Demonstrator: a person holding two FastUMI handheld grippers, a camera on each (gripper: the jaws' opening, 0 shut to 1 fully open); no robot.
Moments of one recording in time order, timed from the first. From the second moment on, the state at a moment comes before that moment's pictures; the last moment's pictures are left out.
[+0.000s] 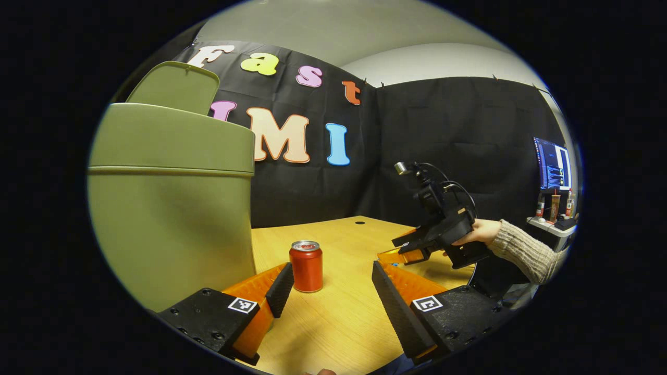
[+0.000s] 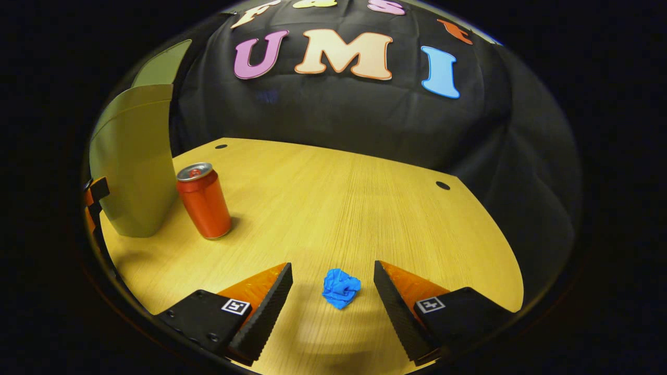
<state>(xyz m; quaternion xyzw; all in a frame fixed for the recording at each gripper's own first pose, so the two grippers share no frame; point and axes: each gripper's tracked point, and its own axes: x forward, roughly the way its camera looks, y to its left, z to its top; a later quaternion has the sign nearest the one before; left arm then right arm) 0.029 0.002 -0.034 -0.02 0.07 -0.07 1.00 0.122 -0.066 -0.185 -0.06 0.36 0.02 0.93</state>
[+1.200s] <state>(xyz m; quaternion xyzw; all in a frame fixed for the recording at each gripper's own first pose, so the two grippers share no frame) 0.031 0.012 -0.040 -0.03 0.07 -0.05 1.00 0.128 -0.079 -0.194 -0.02 0.39 0.00 0.92</state>
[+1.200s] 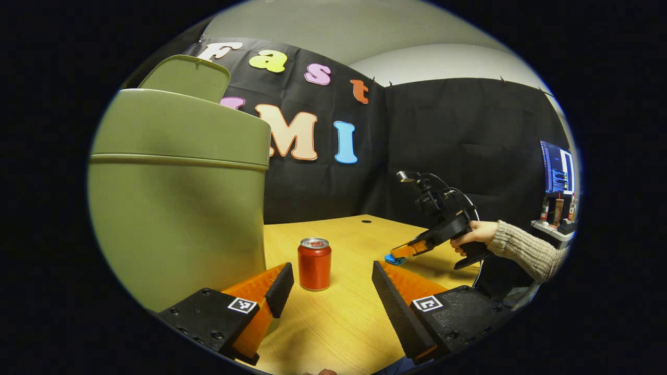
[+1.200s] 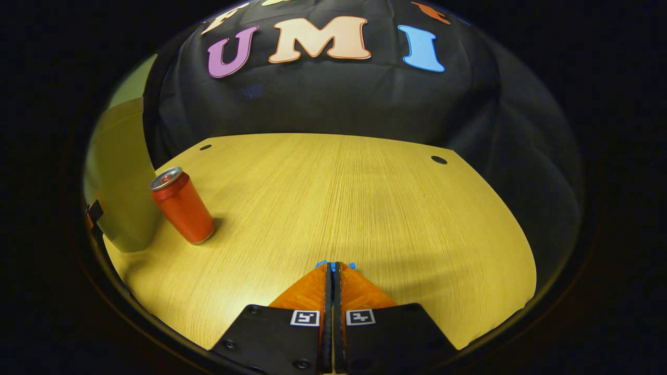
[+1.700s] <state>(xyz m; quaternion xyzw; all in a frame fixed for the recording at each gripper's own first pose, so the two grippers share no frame) 0.030 0.002 -0.044 -0.04 0.08 -0.06 0.99 0.167 0.019 -0.061 -0.04 0.29 0.10 0.95</state>
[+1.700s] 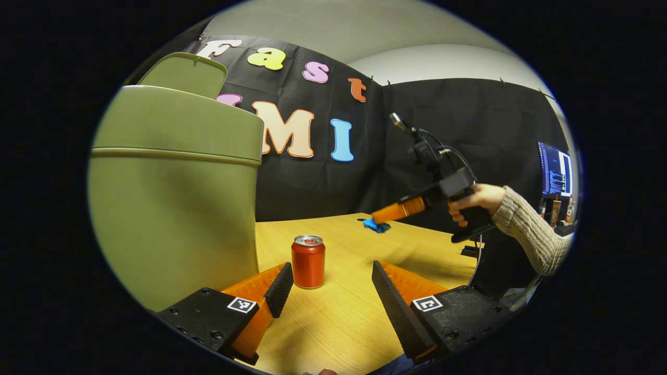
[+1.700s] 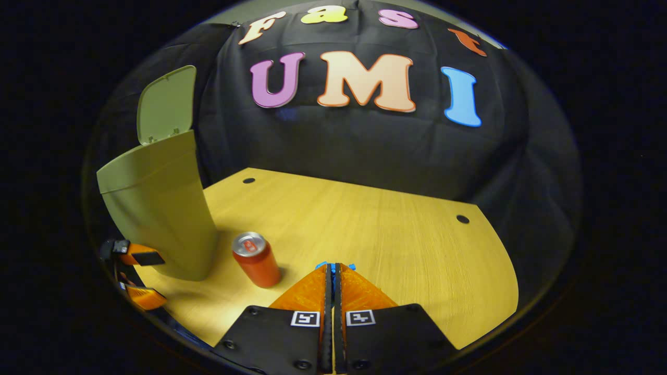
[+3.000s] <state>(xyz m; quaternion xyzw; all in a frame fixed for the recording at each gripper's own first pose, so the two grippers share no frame) 0.031 -0.017 -0.056 -0.05 0.10 -0.08 0.99 0.174 0.292 0.112 -0.01 0.13 0.36 0.92</state>
